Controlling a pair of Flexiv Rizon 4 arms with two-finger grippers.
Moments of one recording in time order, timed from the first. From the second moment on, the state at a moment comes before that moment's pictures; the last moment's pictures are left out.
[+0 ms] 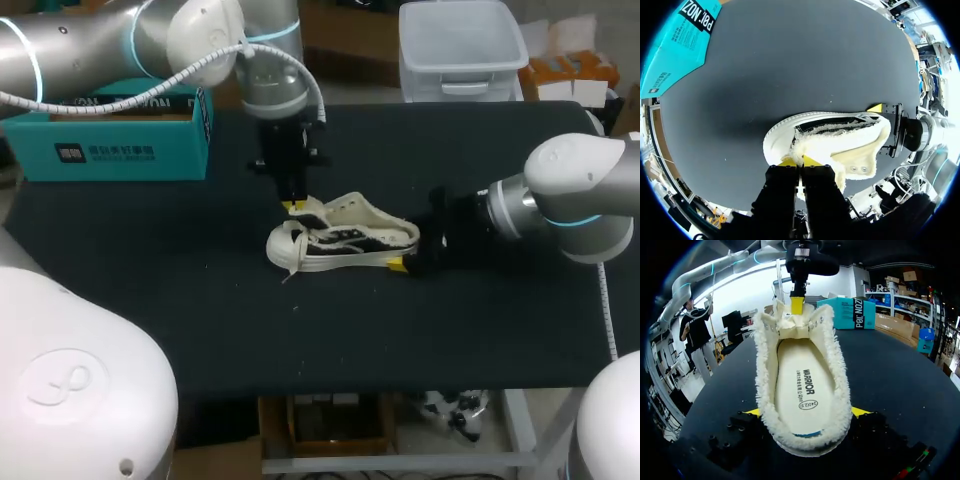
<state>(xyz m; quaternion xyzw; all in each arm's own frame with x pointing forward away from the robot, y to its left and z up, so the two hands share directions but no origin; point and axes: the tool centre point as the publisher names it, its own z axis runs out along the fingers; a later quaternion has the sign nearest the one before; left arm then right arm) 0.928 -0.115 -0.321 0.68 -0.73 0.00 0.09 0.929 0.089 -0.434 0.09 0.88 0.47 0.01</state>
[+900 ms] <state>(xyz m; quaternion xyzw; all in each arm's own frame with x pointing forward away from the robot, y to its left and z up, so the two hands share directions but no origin) 0.907 -0.138 -0.233 0.52 -0.84 0.11 0.11 0.929 0.088 -0.434 0.09 0.88 0.47 0.01</state>
